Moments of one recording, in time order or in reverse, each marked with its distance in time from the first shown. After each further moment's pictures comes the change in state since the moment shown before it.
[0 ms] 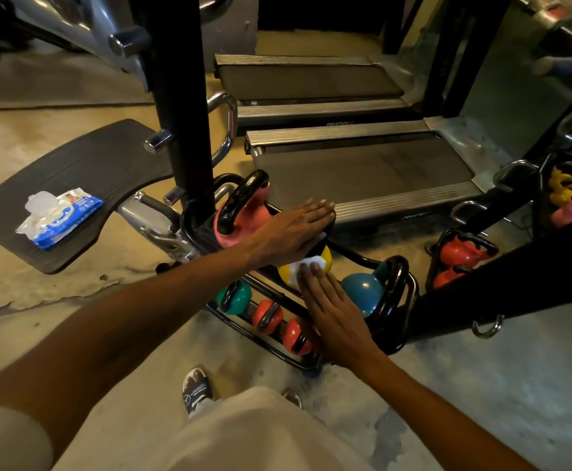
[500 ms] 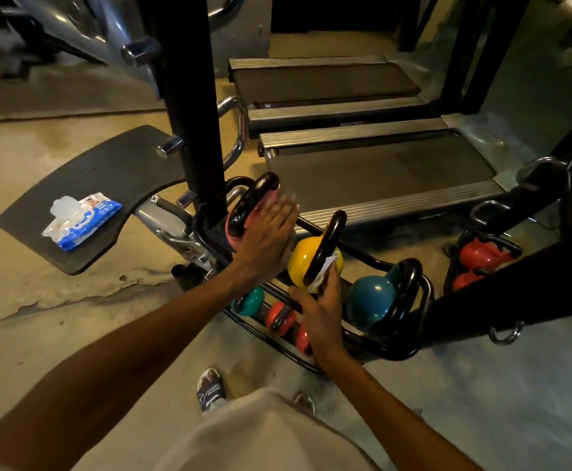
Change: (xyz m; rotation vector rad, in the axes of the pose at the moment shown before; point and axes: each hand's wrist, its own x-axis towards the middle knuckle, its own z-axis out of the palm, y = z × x) left_hand -0.055 0.004 0.010 0.092 0.229 -0.376; right_hand 0.048 -0.071 -0.017 1.377 0.317 0.900
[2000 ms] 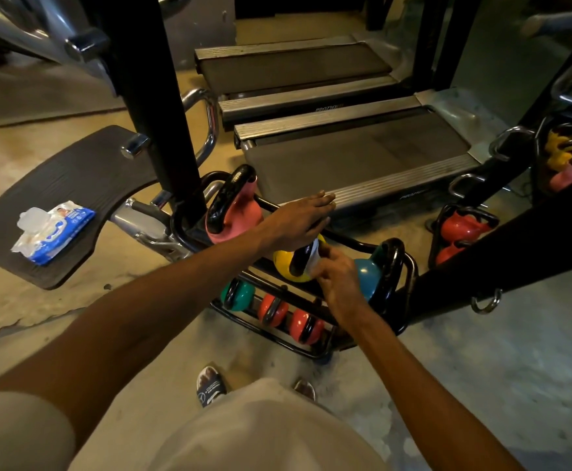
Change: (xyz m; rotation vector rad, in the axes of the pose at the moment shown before) left_hand 0.080 0.039 0.009 -0.315 -0.410 0.240; right_hand 0.033 -0.020 -0.050 0.171 -0.128 0.132
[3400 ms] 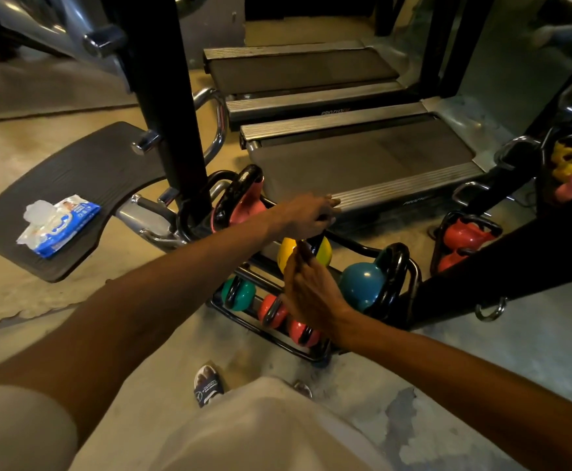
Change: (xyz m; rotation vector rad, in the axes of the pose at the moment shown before) left_hand 0.022 -0.017 -0.012 0.041 -0.215 -0.178; right_hand 0.017 0.022 0.021 -2.242 -0.138 -0.824
